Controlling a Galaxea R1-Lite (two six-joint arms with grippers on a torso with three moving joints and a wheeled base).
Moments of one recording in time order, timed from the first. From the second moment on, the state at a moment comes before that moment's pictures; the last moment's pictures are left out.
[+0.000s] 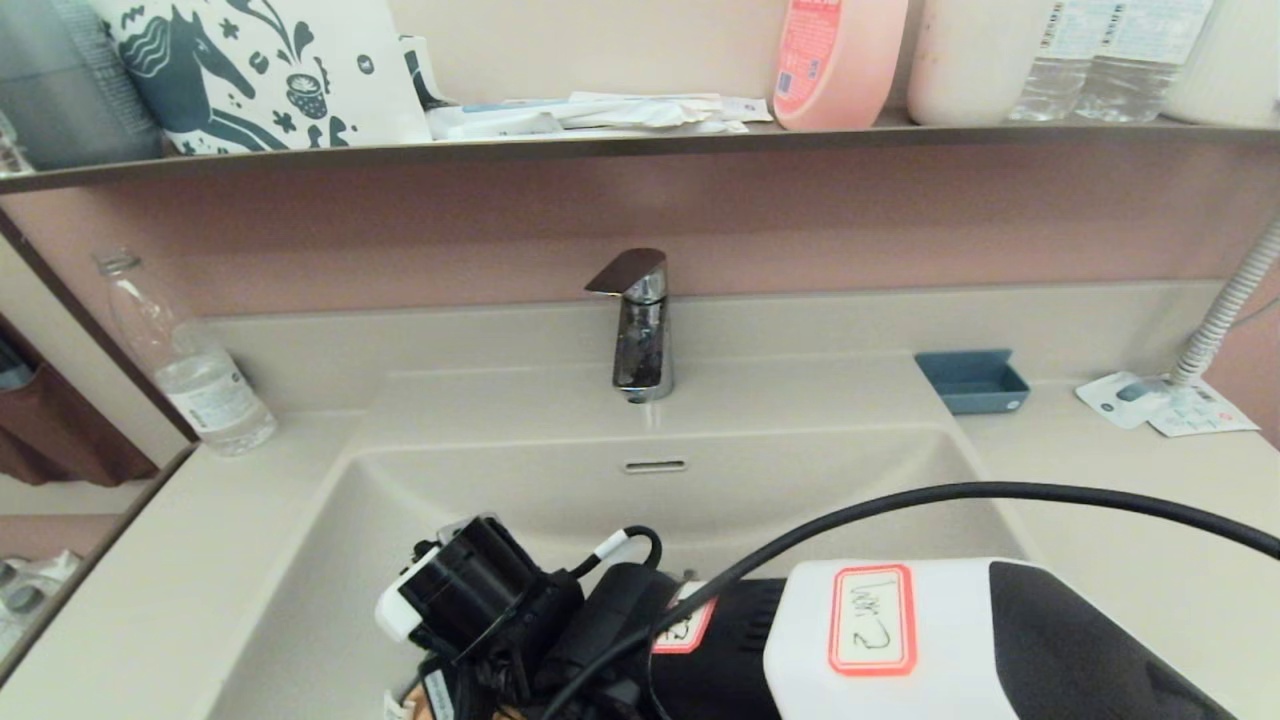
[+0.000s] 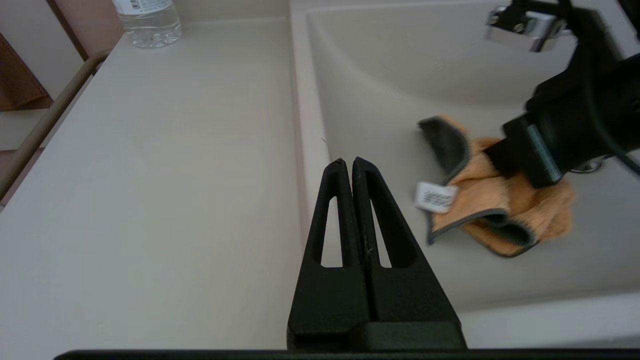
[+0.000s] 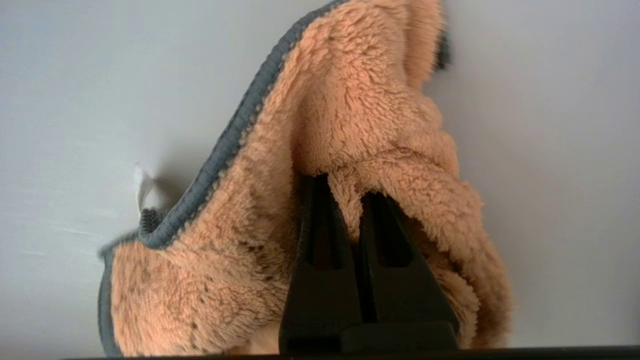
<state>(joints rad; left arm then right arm) 0.00 0.00 -0.01 0.01 -0.02 0.03 1.11 2.48 -1.96 0.26 -0.17 0.42</state>
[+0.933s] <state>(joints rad) 0.00 0.00 -0.01 0.01 -0.02 0.04 1.06 2.06 -1.45 0.40 -0.33 0.43</state>
